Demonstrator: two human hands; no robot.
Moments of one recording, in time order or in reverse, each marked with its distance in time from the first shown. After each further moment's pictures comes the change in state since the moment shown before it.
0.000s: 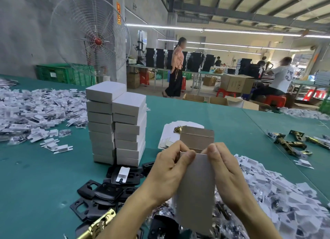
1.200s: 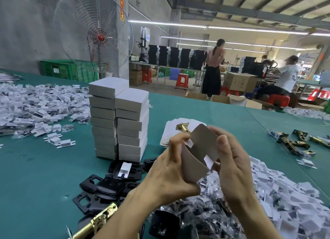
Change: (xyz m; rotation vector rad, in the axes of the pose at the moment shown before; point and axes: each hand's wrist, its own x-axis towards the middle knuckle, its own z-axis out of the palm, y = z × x) left_hand -0.011 -0.011 0.000 0.426 -0.054 0.027; right_hand -0.004 -0.016 0.009 0.309 0.107 0.010
